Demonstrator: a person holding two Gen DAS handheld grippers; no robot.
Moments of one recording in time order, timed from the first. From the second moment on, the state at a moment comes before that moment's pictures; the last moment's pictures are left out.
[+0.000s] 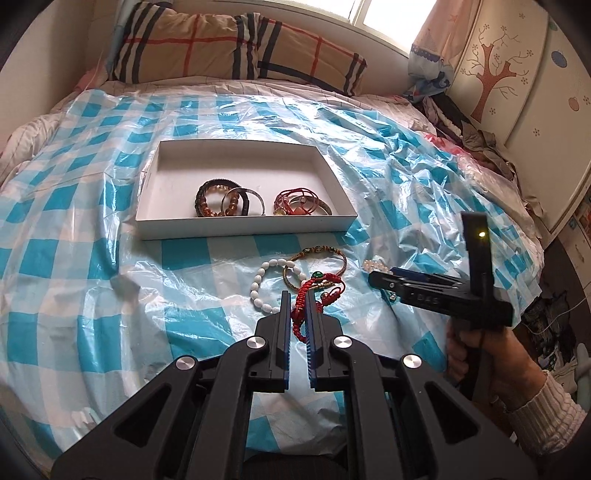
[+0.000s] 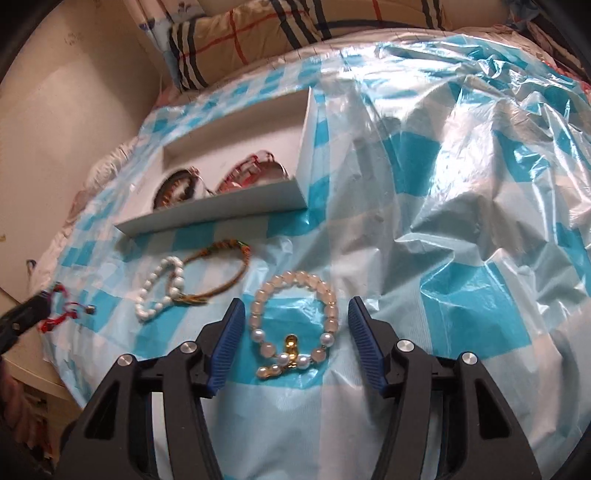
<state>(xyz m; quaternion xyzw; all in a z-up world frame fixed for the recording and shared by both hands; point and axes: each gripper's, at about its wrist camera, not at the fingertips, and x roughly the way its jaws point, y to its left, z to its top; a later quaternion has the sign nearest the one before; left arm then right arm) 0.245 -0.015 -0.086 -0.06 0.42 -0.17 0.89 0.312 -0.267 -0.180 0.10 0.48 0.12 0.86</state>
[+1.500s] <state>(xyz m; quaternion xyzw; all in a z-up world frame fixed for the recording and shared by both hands) 0.156 0.011 -0.010 -0.01 0.33 -0.10 0.94 0.185 -0.242 -0.036 0.22 0.34 0.26 0.87</state>
